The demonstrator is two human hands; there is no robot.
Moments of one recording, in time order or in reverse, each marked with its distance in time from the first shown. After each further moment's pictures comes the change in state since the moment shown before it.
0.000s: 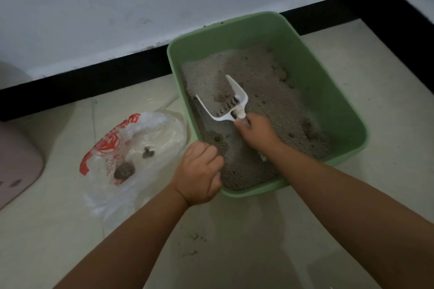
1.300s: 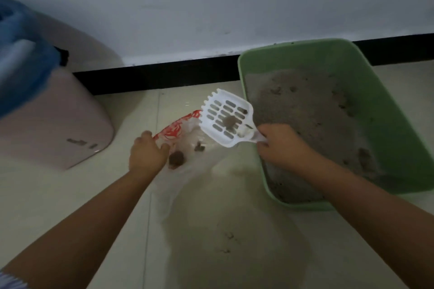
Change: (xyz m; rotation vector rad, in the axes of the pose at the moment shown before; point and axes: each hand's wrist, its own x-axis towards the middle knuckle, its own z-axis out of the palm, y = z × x) left_hand -0.082 -0.081 -0.105 0.138 -0.142 -1.493; right_hand -0.050 -0.097 0.003 -0.427 -0.233 -0.323
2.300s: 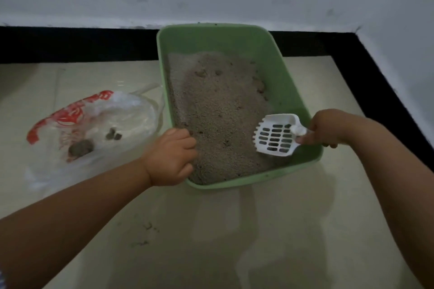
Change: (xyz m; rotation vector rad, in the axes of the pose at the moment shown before) left_hand -0.072 0.118 0.078 -0.016 0.008 1.561; right_hand -0.072 0.166 -0.108 -0.544 -0.362 0.523
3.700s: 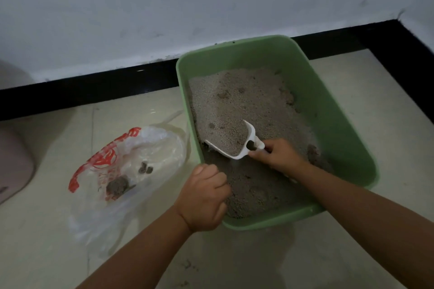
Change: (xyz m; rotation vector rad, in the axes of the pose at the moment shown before) left_hand -0.003 0.008 0.007 -0.046 0.084 -0.109; right_hand 0.094 -0.117 0.063 1.100 0.225 -0.420
